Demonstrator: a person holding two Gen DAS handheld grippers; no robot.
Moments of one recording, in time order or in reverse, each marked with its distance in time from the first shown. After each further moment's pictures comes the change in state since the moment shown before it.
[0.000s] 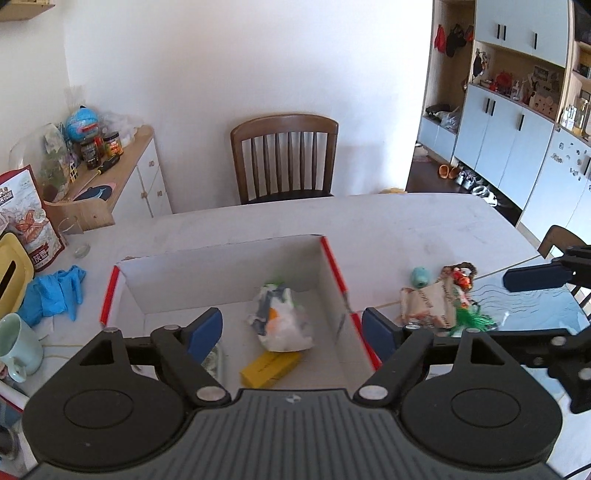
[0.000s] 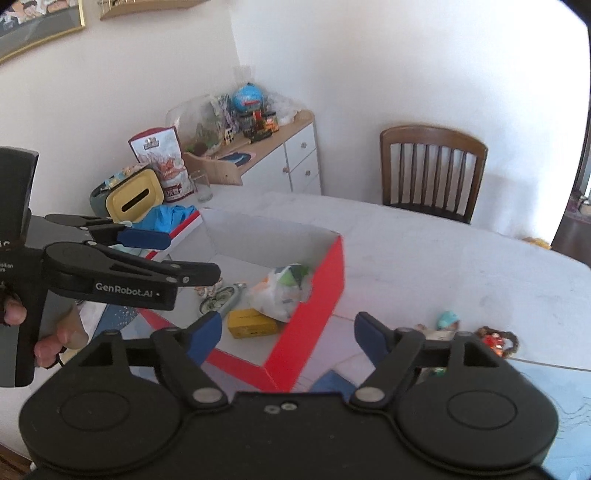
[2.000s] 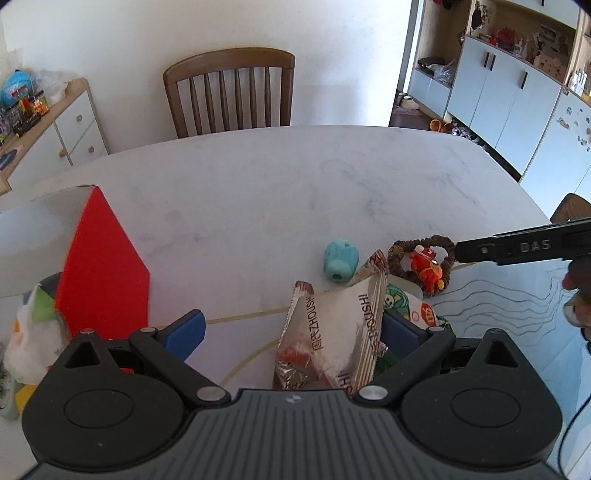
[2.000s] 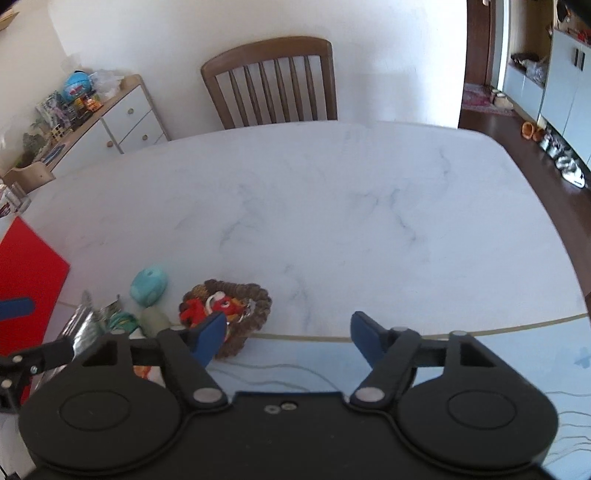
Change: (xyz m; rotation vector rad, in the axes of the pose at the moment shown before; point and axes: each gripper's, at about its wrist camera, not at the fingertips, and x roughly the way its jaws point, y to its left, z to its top) left arm 0.188 -0.162 -0.002 -0.011 0.164 -0.030; right arm 0.094 -0.295 -0.060 0.295 0.174 -0.215
